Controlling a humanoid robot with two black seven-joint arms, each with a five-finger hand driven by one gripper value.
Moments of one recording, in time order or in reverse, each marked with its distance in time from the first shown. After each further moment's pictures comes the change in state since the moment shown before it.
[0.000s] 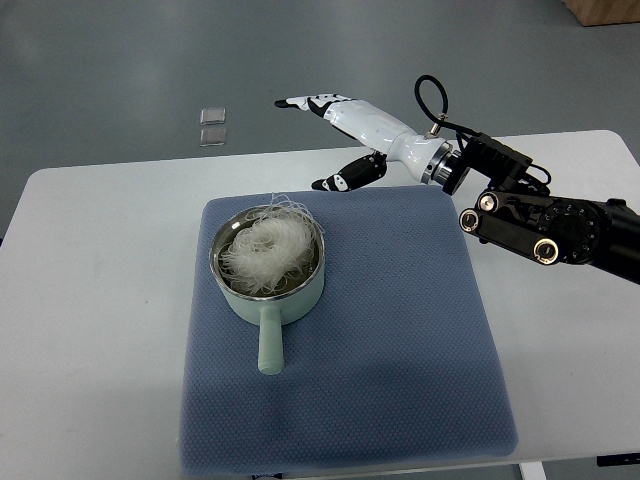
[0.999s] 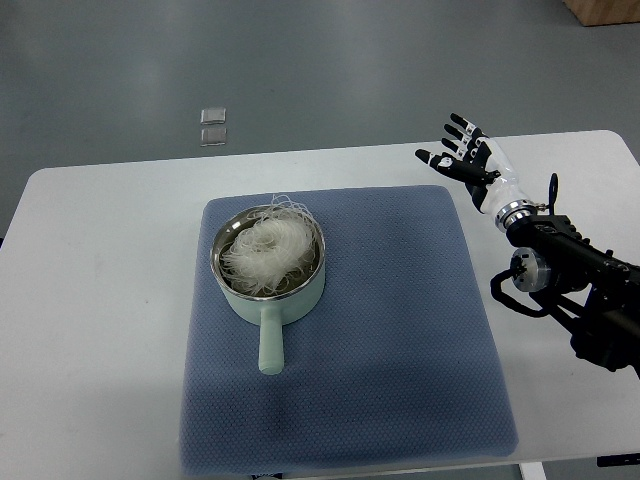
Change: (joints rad) left arm 0.000 0.000 -0.002 0.004 -0.001 0.000 0.000; right arm -0.334 0.011 0.382 -0.021 0.838 0.126 -0.131
